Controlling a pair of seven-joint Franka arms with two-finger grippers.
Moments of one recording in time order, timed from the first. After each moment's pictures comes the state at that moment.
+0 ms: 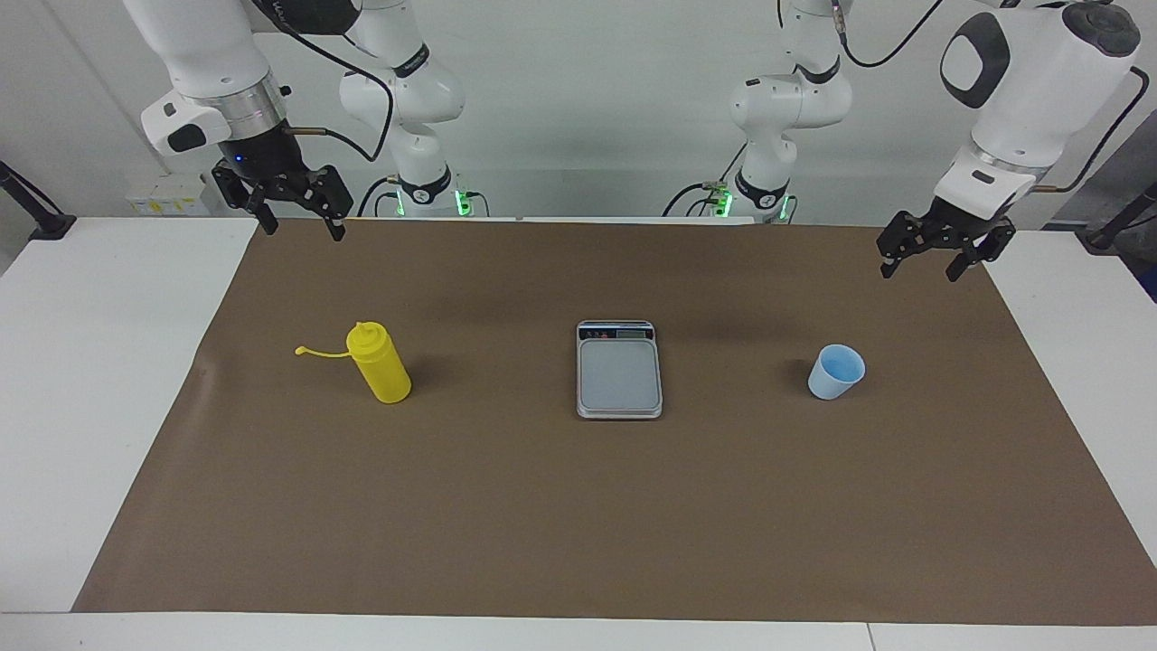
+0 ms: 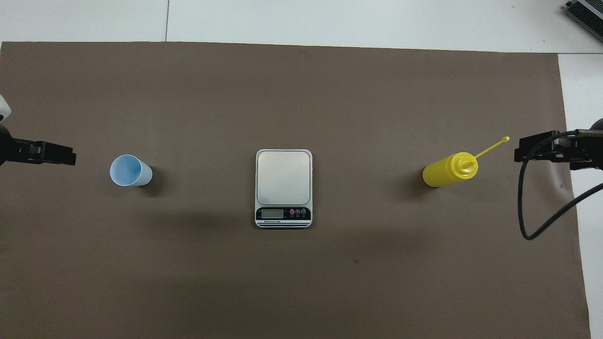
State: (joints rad) left arm 0.03 -0.06 -0.04 -1.78 -0.02 1.77 0.11; right arm 0.00 -0.05 0.00 -1.59 0.01 1.57 0.15
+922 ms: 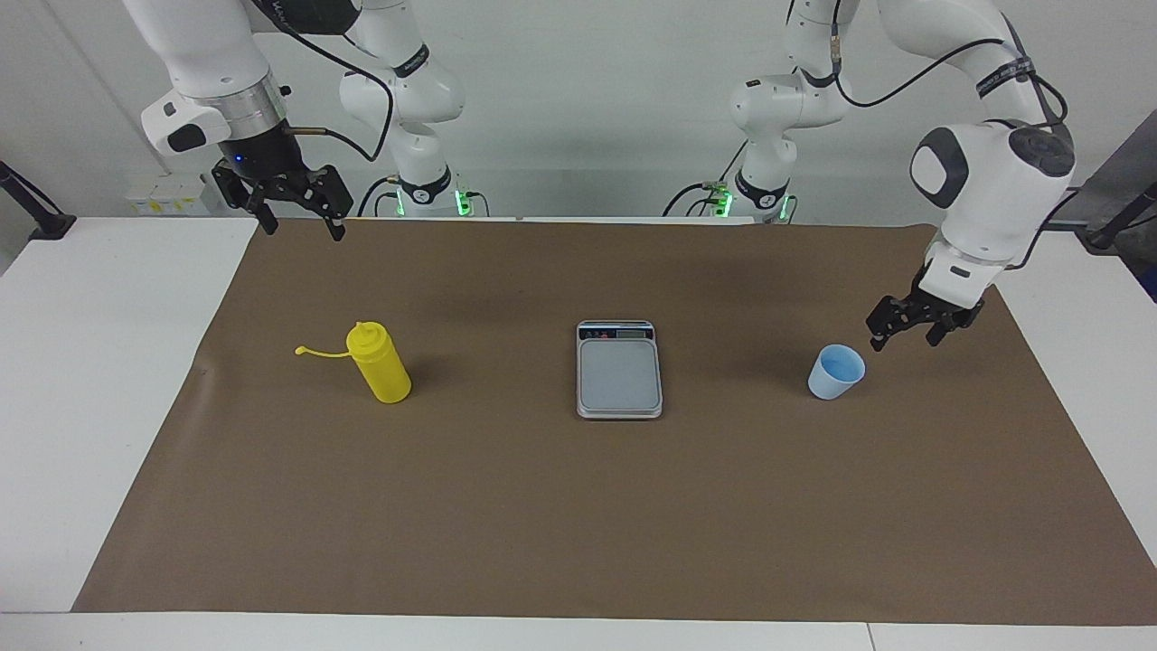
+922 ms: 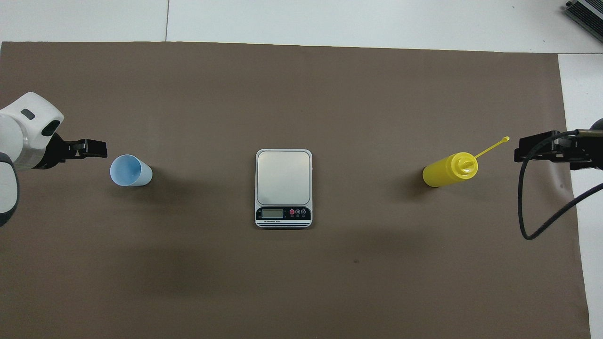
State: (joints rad) left arm 0.06 0.04 -0.04 -2.04 -0.01 2.20 -0.04; right arm 0.00 -0.05 0.00 -1.59 0.01 1.57 0.15
